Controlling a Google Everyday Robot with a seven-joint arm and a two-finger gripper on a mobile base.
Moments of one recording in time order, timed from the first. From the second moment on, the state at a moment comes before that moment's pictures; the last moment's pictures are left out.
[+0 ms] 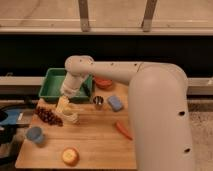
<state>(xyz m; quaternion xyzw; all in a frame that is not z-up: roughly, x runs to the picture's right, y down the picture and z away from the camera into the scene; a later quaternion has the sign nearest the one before) -0.209 0.070 0.754 -0.43 -0.19 0.18 0.87</state>
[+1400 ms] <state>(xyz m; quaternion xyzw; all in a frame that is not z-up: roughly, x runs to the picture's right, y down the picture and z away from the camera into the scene) -0.237 0.101 0.792 -0.48 -0.21 0.17 0.83</state>
